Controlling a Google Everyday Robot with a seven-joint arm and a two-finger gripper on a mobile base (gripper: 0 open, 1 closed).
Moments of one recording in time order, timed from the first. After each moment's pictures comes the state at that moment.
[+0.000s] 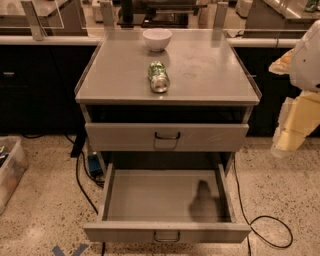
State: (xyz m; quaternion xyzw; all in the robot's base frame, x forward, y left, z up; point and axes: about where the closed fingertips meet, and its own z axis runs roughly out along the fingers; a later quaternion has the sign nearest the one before) arm 0.438 -0.216 0.978 -0.60 0.78 -0.04 0.16
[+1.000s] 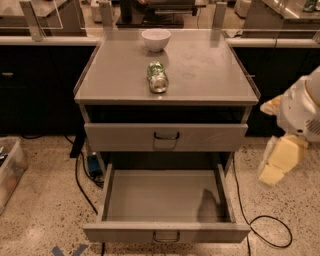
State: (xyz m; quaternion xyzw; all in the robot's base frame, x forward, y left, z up) arm 0.425 -0.215 0.902 -0.57 0.81 0.03 0.17
